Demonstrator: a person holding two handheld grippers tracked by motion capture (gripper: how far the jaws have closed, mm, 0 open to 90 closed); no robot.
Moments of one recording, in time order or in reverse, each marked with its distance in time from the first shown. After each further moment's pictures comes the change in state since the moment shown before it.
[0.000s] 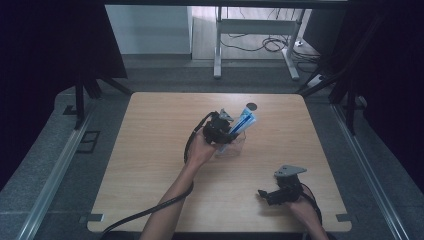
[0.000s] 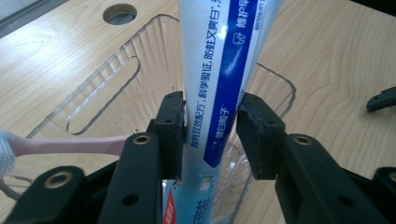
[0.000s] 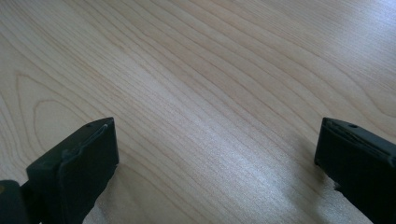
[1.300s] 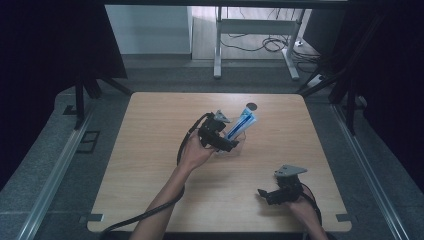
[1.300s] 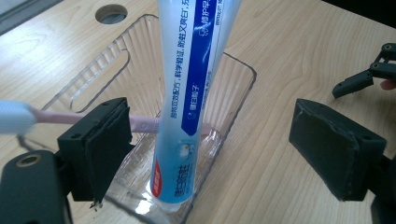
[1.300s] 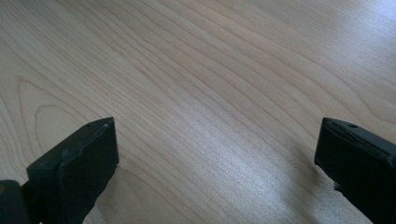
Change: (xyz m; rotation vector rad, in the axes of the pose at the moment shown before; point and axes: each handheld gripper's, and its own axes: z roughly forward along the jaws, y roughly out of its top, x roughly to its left) left arm -0.008 -0.005 -0.031 0.002 -0.029 0.014; right arm 0.001 0.001 -0.001 -0.017 -0.007 -0.003
